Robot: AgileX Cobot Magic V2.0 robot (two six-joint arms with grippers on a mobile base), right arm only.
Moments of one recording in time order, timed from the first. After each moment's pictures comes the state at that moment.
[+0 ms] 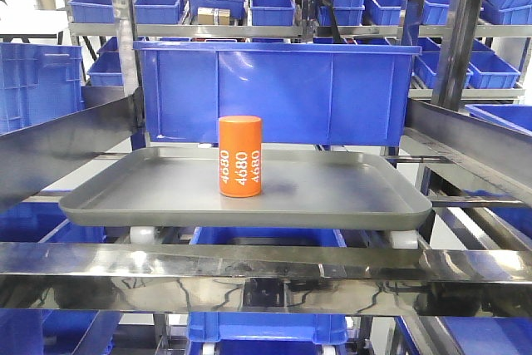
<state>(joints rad) 0.00 -0.01 0.03 0.00 0.10 -0.18</state>
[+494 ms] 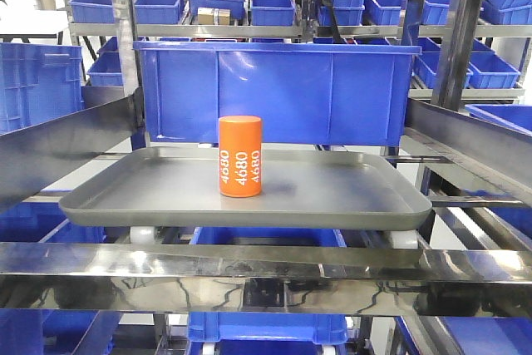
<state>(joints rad) 0.00 -0.01 0.03 0.00 0.10 -0.18</state>
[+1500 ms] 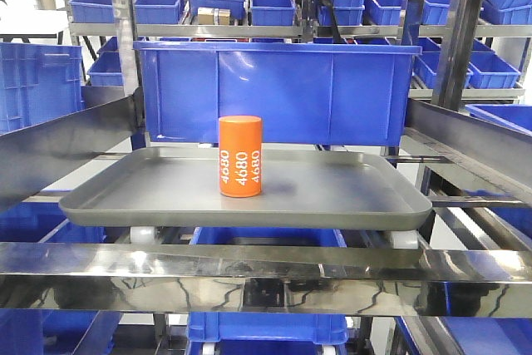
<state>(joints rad) 0.00 -0.01 0.03 0.02 -0.30 -0.17</state>
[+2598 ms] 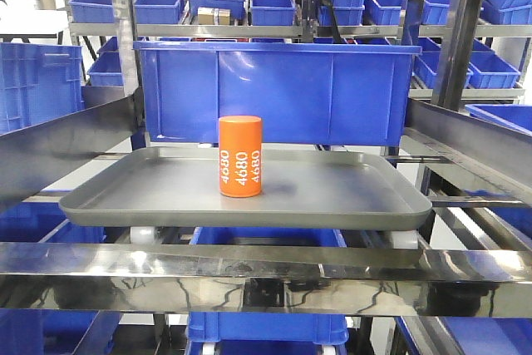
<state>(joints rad) 0.00 0.39 -0.64 0.12 0.25 -0.11</state>
